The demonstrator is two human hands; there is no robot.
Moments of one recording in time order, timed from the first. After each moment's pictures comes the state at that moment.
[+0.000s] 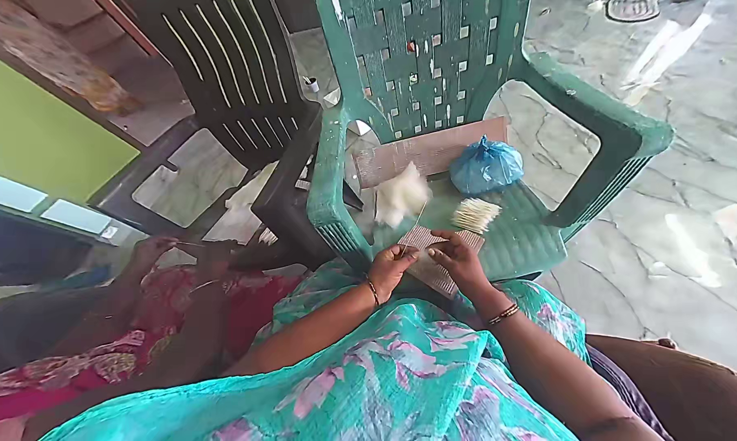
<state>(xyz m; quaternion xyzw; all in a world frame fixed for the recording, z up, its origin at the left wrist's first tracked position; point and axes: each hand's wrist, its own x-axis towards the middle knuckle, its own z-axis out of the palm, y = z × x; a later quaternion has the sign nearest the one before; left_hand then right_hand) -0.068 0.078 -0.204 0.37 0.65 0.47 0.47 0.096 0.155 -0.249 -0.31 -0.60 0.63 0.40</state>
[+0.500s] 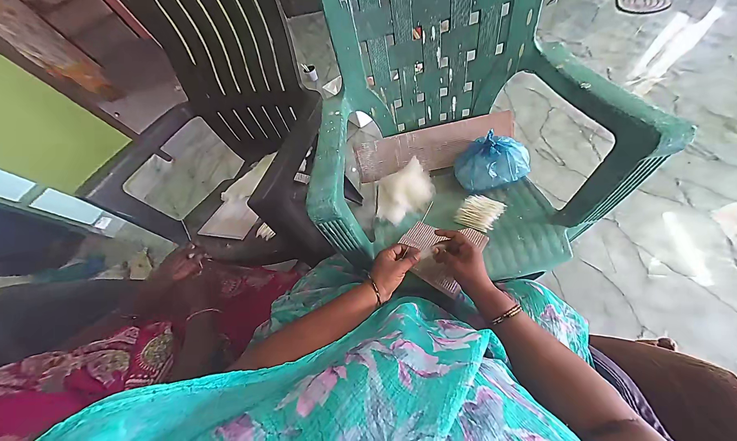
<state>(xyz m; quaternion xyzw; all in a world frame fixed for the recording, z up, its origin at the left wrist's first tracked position) -0.074 0.080 -0.215 0.39 0.66 0.45 0.46 0.092 0.158 -0.253 -0.36 -0.62 0.57 0.40</state>
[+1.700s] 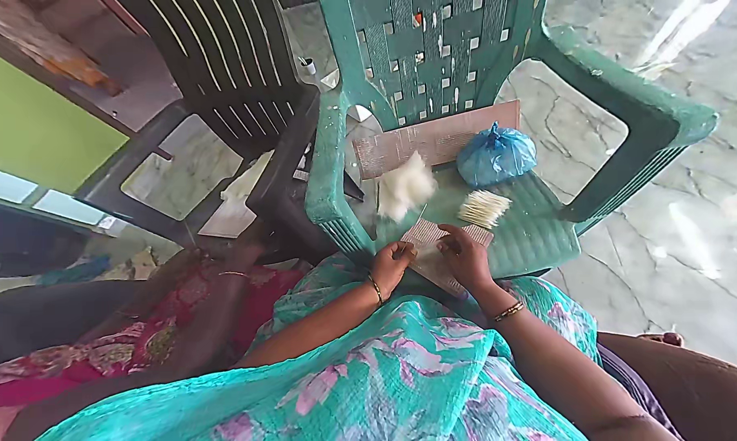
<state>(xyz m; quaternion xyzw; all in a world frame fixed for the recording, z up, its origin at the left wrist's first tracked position) -0.081 0.081 -0.221 0.39 0.71 0.42 0.42 0.091 0.156 -0.249 -0.40 -0.75 0.36 0.38</state>
